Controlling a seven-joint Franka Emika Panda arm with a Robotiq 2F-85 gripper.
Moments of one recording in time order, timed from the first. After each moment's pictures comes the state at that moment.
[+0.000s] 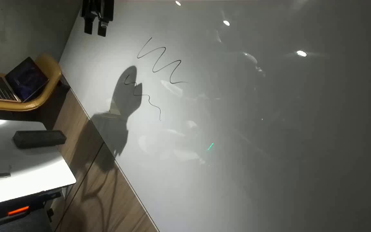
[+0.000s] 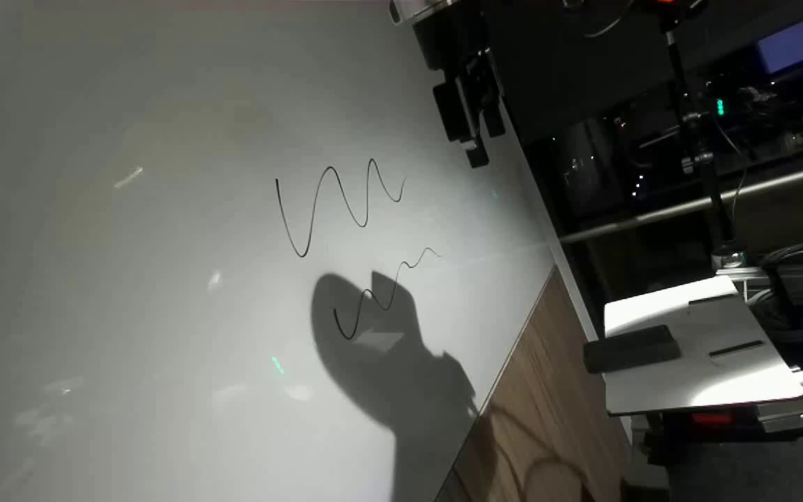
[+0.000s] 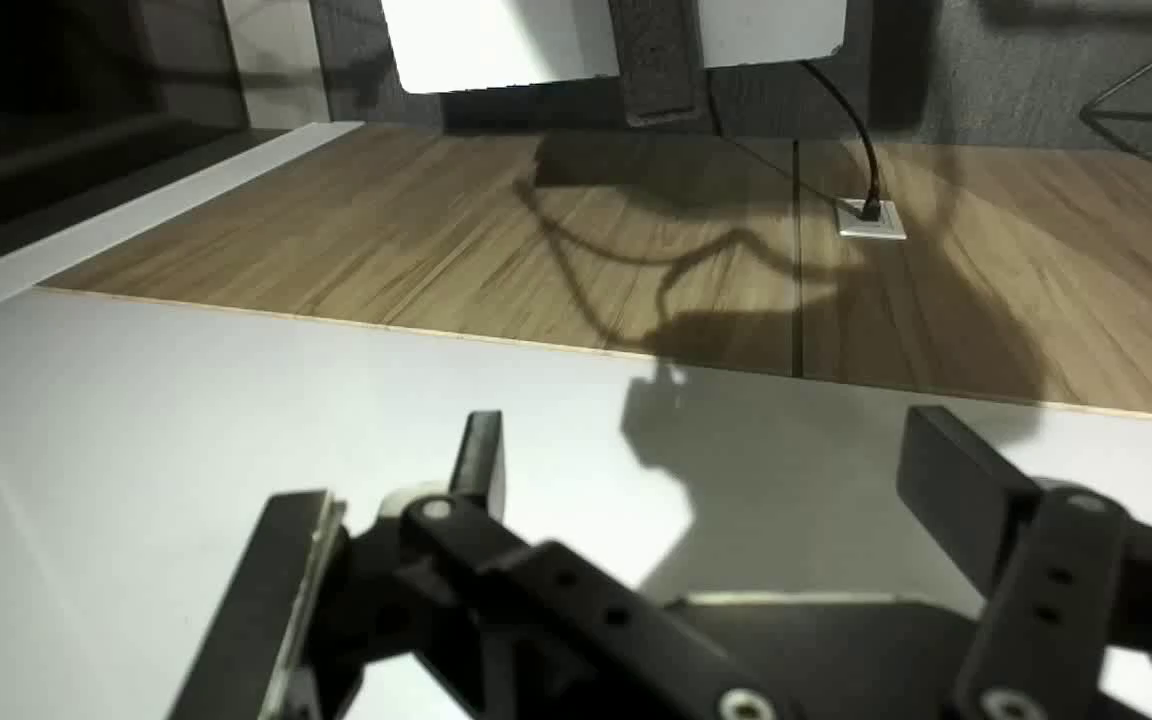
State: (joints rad) arm 0.01 -0.51 0.40 -2.30 -0.14 1.91 0.42
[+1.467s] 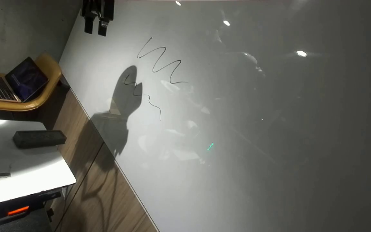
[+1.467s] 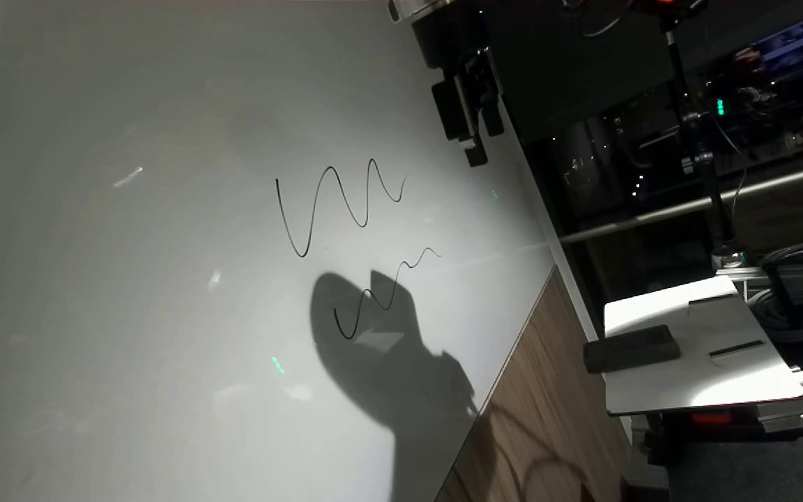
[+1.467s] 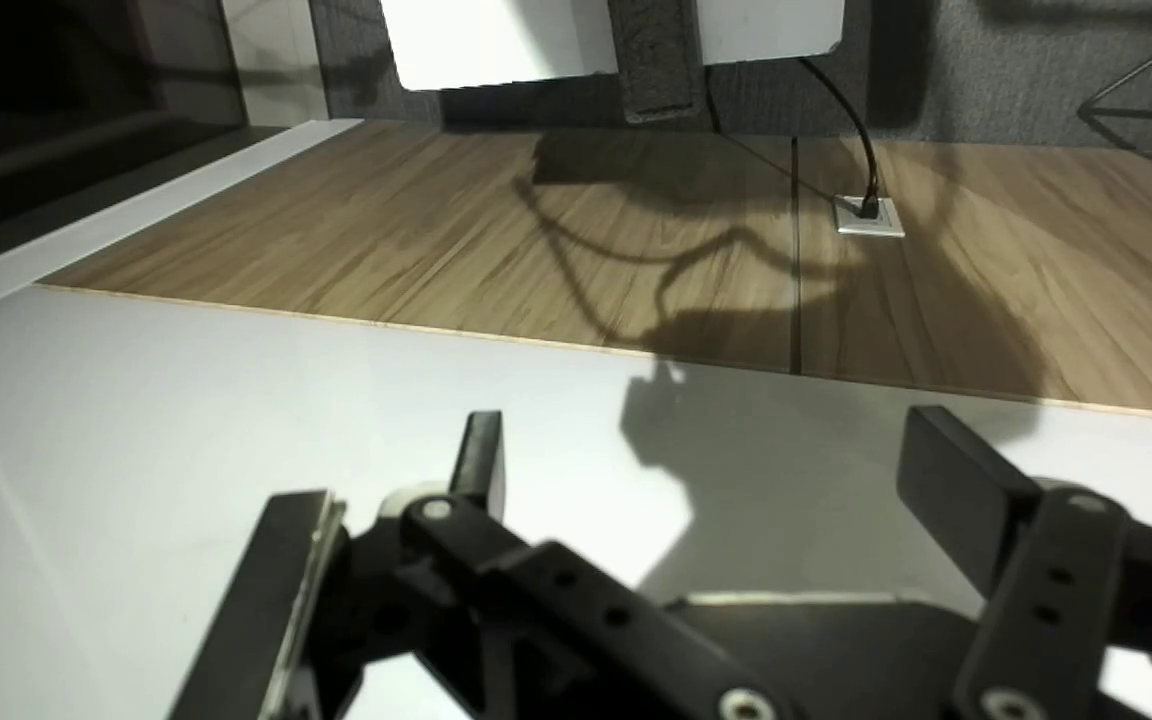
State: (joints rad) arm 0.01 -0.51 0.40 -2.30 -0.14 1.91 0.42
